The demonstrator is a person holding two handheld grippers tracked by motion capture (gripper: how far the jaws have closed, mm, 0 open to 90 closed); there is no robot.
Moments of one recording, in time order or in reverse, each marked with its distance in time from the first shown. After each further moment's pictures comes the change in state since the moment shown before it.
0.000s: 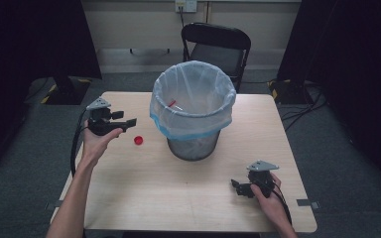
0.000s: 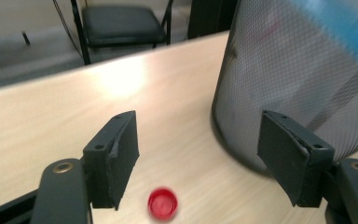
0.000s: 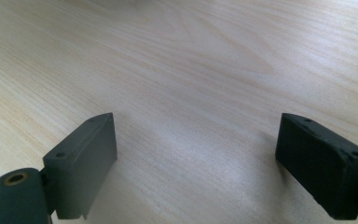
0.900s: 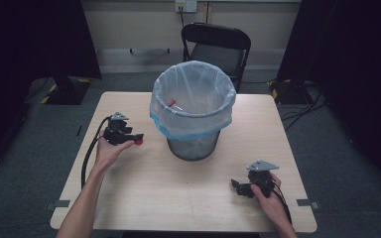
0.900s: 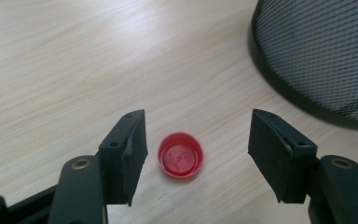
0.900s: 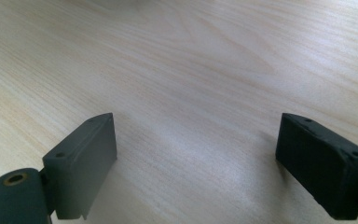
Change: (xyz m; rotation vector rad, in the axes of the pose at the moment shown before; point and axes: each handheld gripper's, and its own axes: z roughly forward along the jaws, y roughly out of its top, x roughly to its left) left arm 0.005 -0.043 0.061 0.216 0.071 0.003; right arm 0.000 0.000 0.000 0.002 0.000 0.000
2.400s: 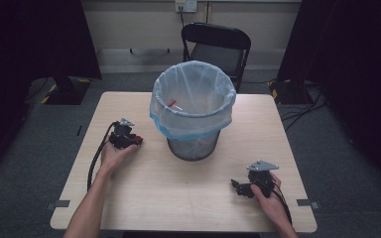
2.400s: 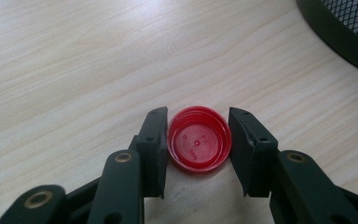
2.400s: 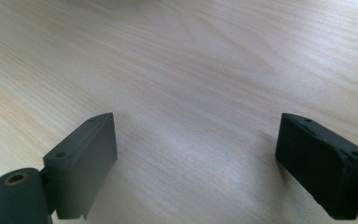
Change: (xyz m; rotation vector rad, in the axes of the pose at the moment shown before) left arm 0.003 -0.019 0.031 0.084 0.050 0.009; right arm 0.000 0.000 0.000 -0.002 0.001 -0.003
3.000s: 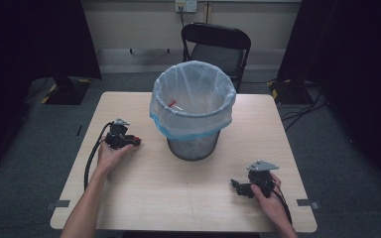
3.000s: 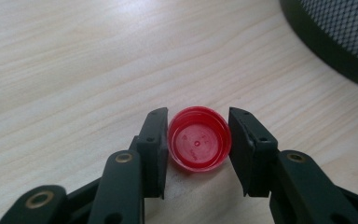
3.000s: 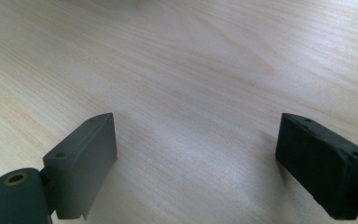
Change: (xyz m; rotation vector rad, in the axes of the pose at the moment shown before) left arm 0.009 -0.003 -0.012 -0.015 -0.067 -0.048; right arm 0.000 0.000 0.000 0.001 0.000 0.003
